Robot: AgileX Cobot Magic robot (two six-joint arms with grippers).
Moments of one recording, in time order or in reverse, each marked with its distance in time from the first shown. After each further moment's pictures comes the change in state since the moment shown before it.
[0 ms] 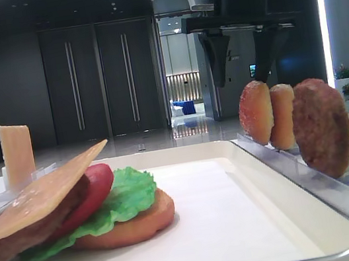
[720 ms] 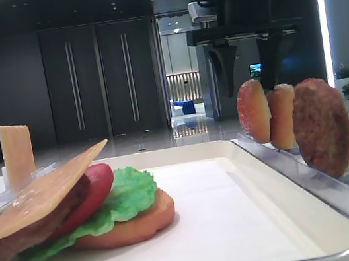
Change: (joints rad) left arm 0.000 0.000 0.000 0.000 0.000 -0.006; right arm 0.003 0.020 0.000 -0.046 0.021 -0.014
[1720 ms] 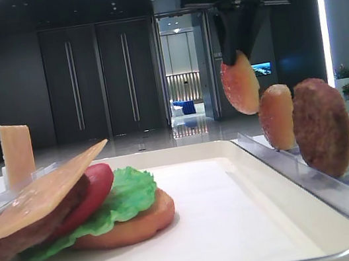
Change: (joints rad) left arm 0.000 0.000 0.000 0.000 0.000 0.000; right arm 0.021 -0.085 0.000 0.037 0.042 -0.003
